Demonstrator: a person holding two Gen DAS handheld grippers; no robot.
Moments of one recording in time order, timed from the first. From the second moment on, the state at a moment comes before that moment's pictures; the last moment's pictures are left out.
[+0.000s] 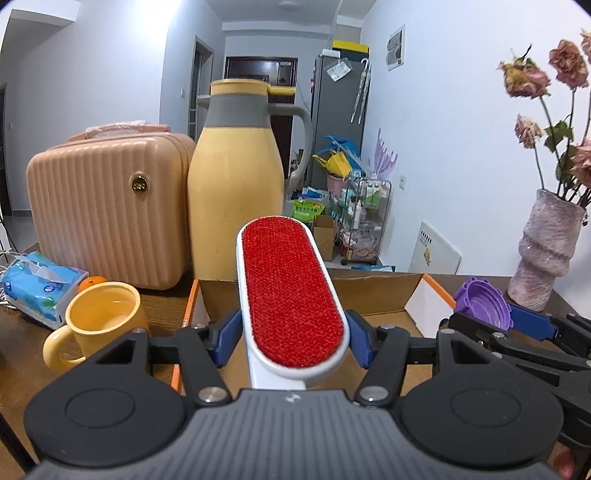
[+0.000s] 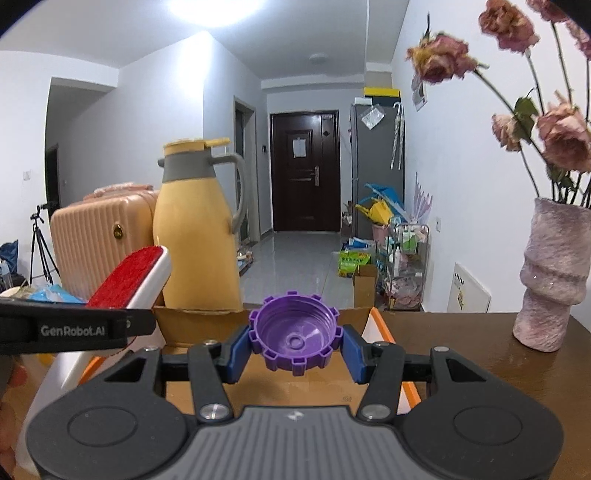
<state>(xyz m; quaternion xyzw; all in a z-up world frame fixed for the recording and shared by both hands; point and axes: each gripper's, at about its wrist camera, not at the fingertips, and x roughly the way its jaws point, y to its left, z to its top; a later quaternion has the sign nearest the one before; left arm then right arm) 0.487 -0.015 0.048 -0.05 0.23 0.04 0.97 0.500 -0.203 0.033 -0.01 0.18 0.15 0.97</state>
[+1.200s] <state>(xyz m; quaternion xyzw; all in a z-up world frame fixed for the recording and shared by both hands) 0.551 -0.002 0.002 -0.01 0.30 0.05 0.95 0.561 -0.190 -0.011 -0.01 0.25 0.14 0.96</state>
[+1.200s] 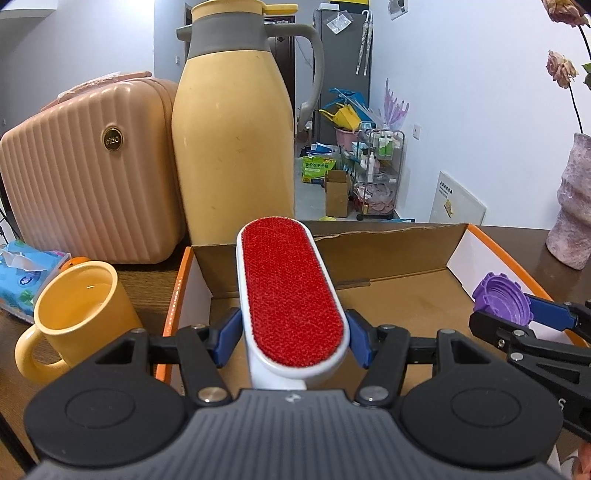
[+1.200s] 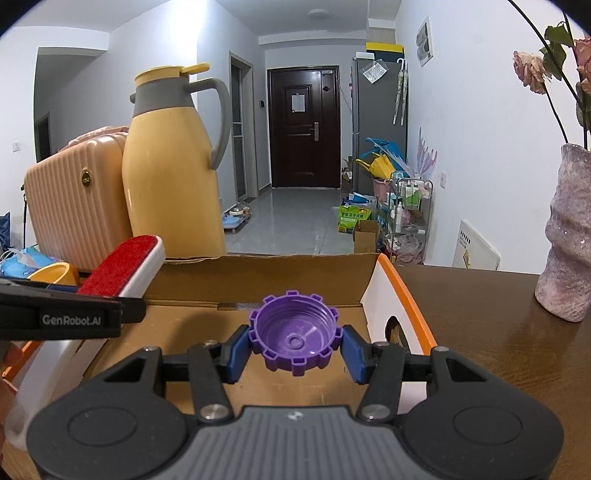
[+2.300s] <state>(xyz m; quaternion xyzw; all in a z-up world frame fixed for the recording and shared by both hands) 0.514 0.012 0.034 -0.04 0.24 0.08 0.97 0.541 -0.201 0.012 -0.01 0.25 0.12 0.96</state>
